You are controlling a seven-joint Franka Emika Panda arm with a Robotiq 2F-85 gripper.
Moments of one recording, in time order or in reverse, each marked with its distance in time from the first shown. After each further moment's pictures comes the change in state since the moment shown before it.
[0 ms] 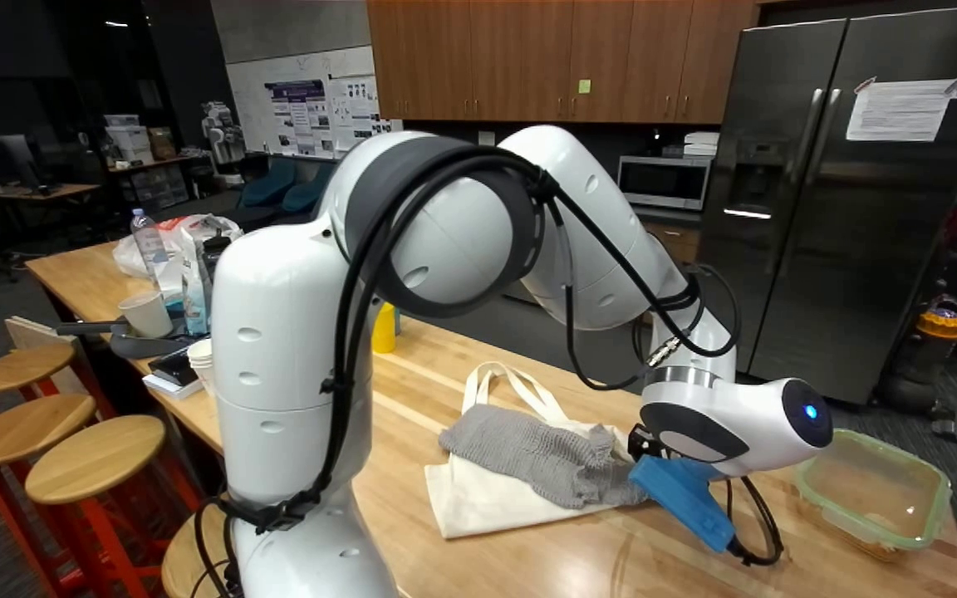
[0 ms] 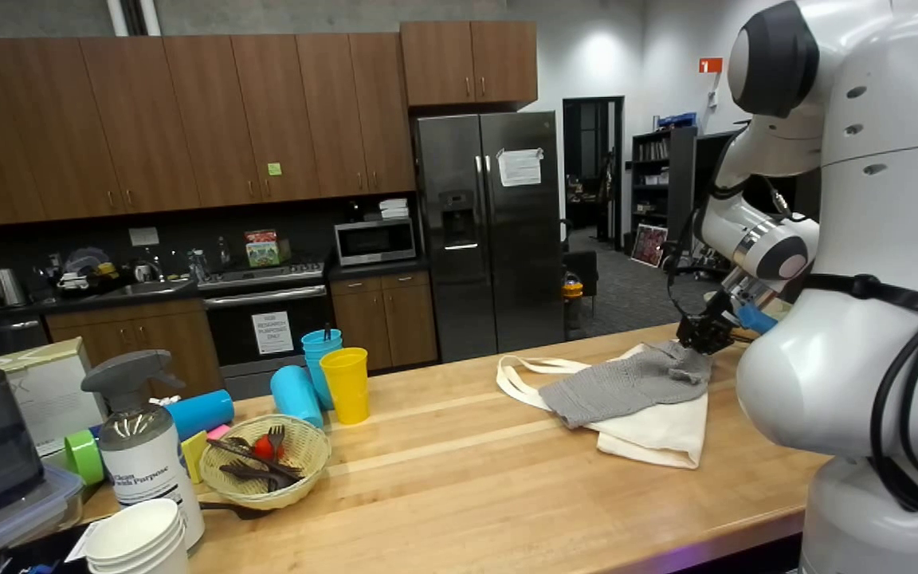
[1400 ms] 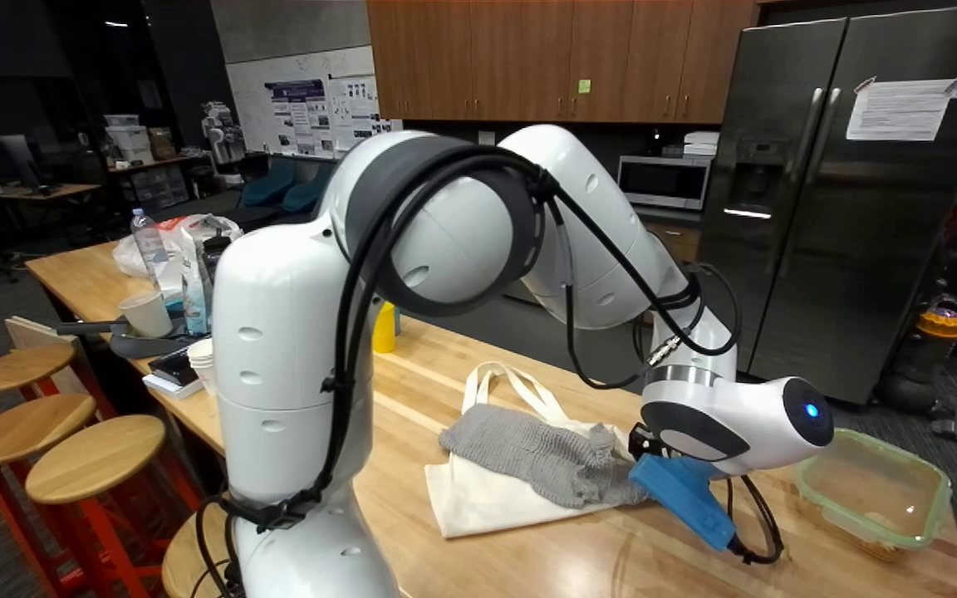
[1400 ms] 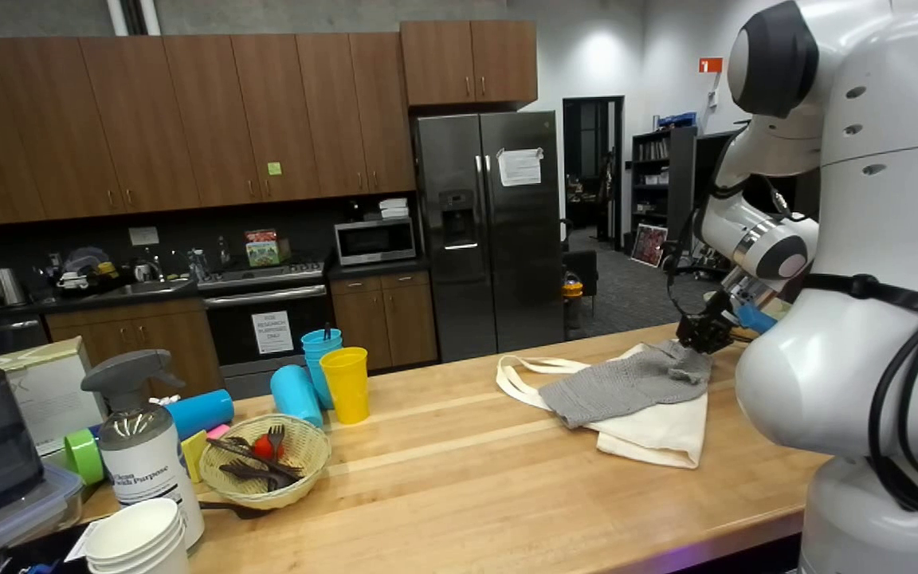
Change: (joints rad) arm 0.001 -0.003 -0.001 0.002 0.001 -0.002 0.000
